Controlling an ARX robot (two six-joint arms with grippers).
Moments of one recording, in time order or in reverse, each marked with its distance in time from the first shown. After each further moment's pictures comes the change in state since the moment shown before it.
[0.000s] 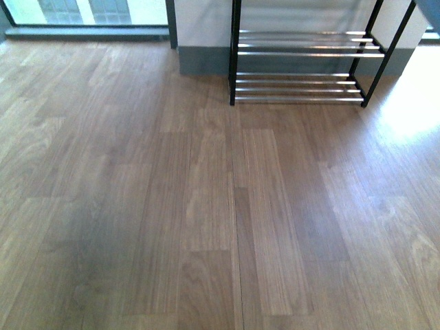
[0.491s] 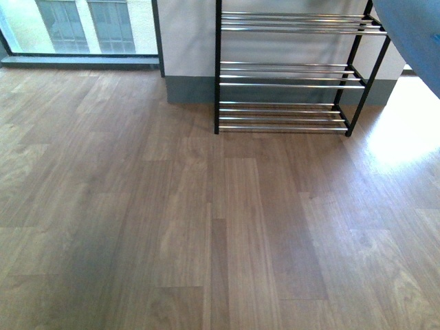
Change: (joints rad) left arm 0.000 0.000 0.000 0.000 -0.004 0.000; right arm 0.004 0.000 0.000 0.000 -0.002 0.000
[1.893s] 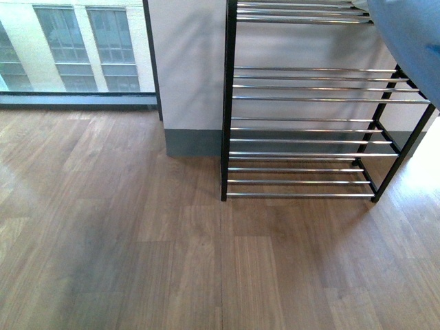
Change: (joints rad) left arm 0.001 0.000 -0.001 0.000 0.003 0.000; right arm -0.001 0.001 0.000 0.000 0.001 0.000
